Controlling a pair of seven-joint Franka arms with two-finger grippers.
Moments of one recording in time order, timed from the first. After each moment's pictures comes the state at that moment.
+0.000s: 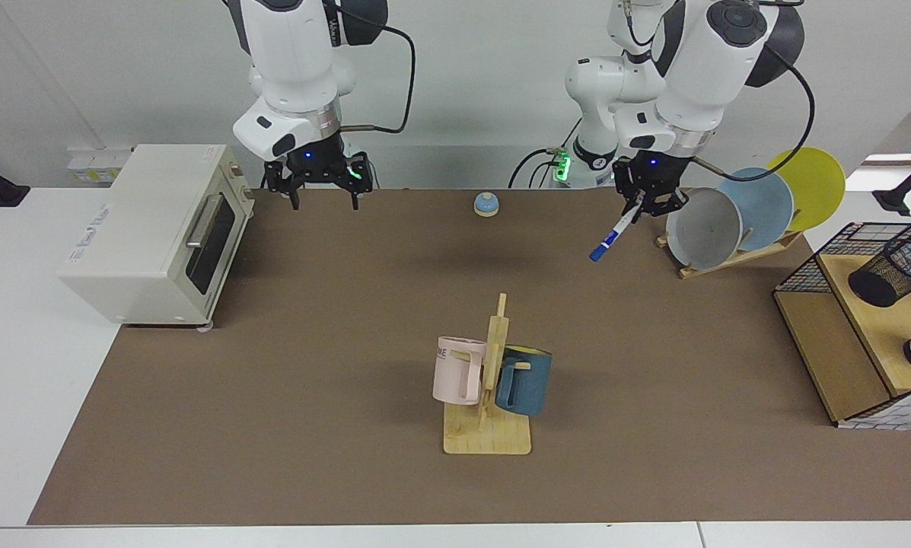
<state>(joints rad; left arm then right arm) -0.06 -0.10 -0.15 -1.83 -0.03 1.70 0.65 0.17 0.09 0.13 -1.46 -0.11 1.49 0.21</state>
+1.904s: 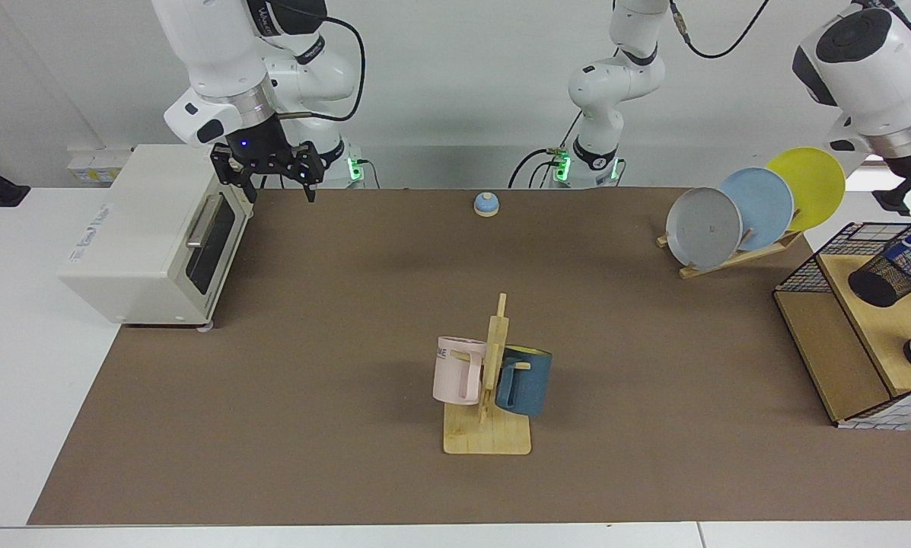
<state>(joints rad) 0.32 0.03 -0.13 -1.68 0.91 2.09 1.67 0.01 -0.02 0.13 -1.59 0.02 1.56 0.16</state>
